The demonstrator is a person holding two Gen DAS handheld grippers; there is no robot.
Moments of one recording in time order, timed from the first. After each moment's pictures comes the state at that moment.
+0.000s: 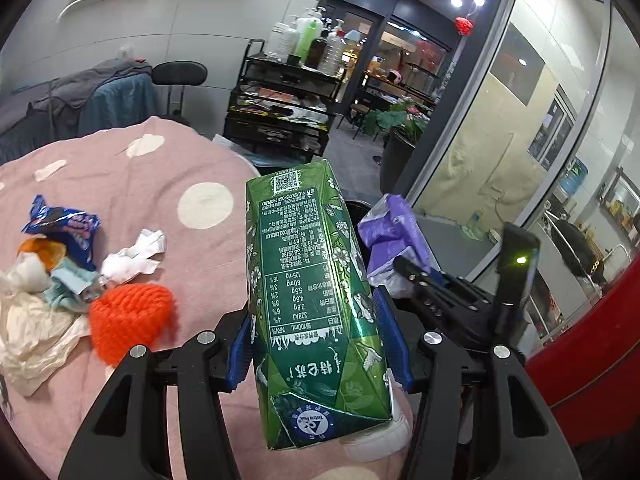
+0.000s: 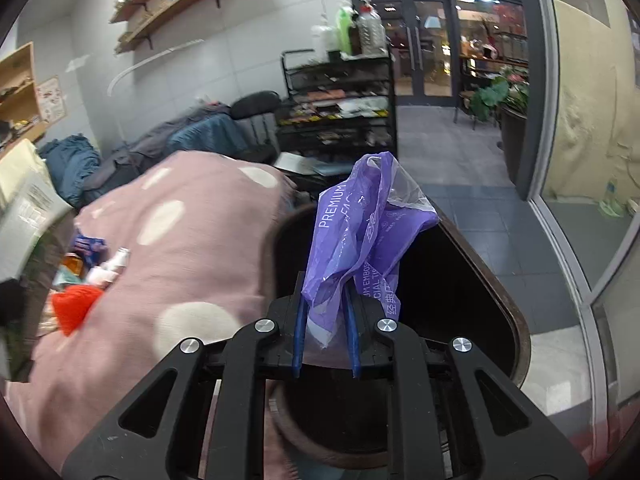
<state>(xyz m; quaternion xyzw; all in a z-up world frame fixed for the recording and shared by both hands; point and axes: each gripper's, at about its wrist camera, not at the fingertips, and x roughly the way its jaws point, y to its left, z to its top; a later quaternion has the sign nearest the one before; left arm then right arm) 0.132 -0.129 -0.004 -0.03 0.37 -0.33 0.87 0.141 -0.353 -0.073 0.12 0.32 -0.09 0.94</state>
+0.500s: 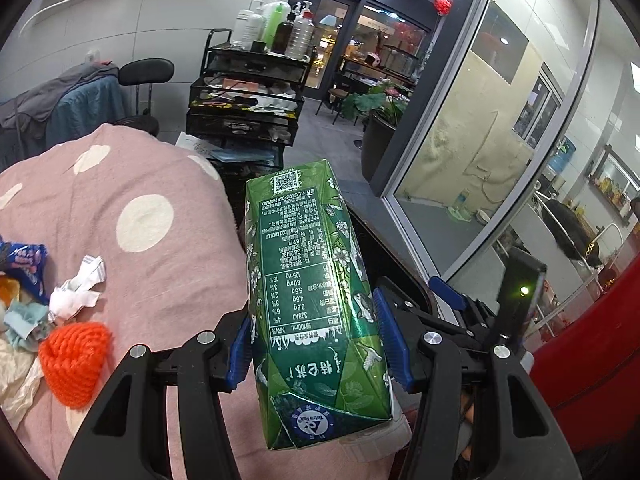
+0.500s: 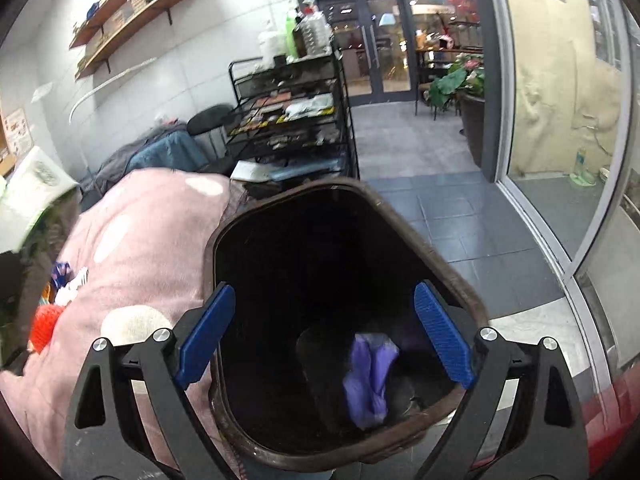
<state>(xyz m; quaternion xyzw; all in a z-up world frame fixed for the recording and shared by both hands) 0.142 -0.179 -0.004 -0.01 0.38 -0.36 0.85 0.116 -0.385 -0.089 0.16 0.29 -0.15 0.93</state>
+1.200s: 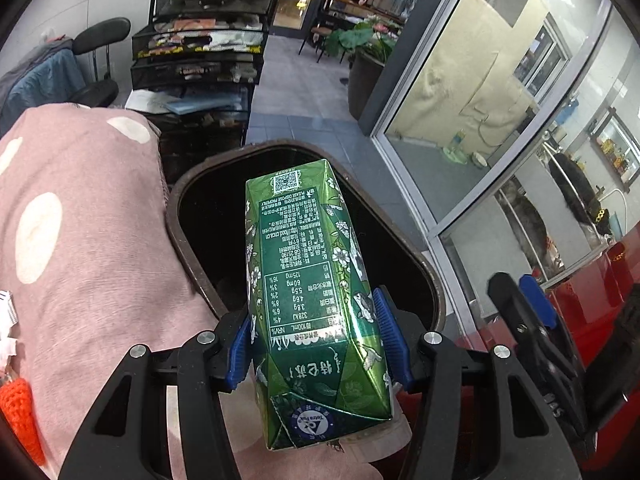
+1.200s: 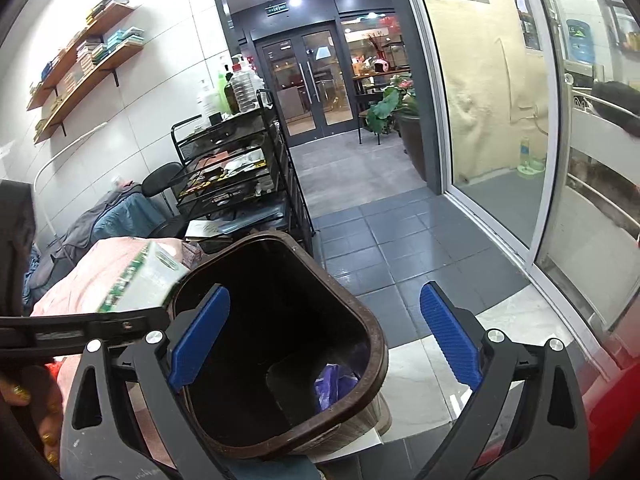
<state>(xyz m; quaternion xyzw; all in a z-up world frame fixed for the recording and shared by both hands) 0.188 -0.269 -0.049 0.05 0.48 -0.38 0.79 0.055 -0.421 -0.057 0.20 0.22 -0.25 0.92</state>
